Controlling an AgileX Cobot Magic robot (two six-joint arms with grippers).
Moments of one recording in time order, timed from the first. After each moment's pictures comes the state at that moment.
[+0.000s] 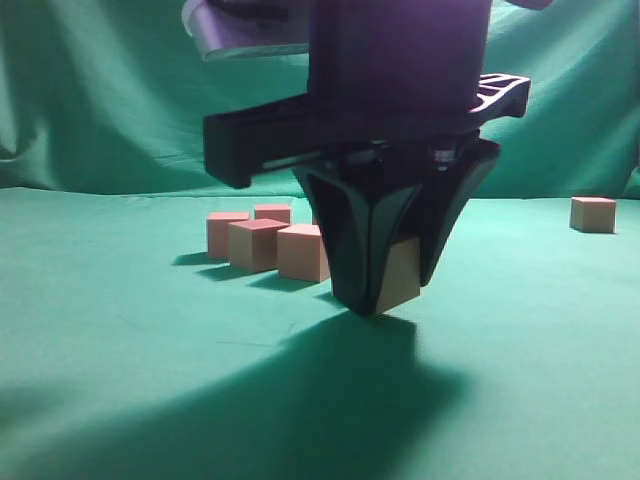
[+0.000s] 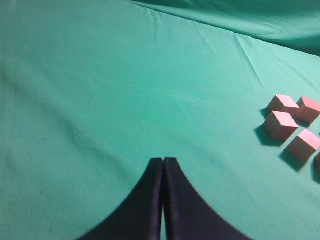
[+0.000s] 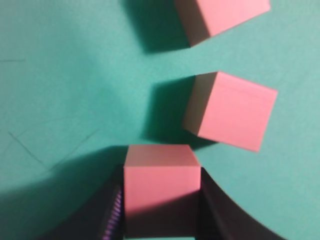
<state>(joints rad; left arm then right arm) -0.01 -0.01 0.02 -0.19 0.36 -0.08 0.97 1.78 -1.02 -0.38 0.74 0.51</state>
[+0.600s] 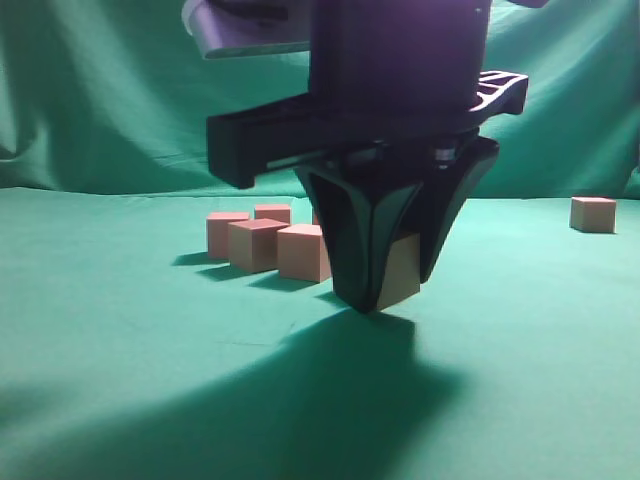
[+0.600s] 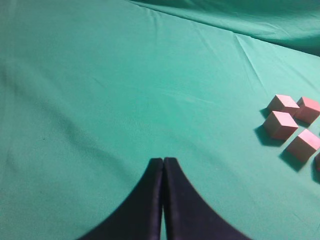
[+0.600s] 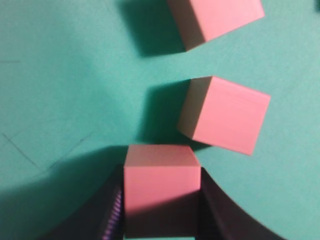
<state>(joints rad) -0.01 -0.01 0.02 -0.19 0.36 -0.08 0.97 1.78 -1.02 -0.40 0.73 0.51</state>
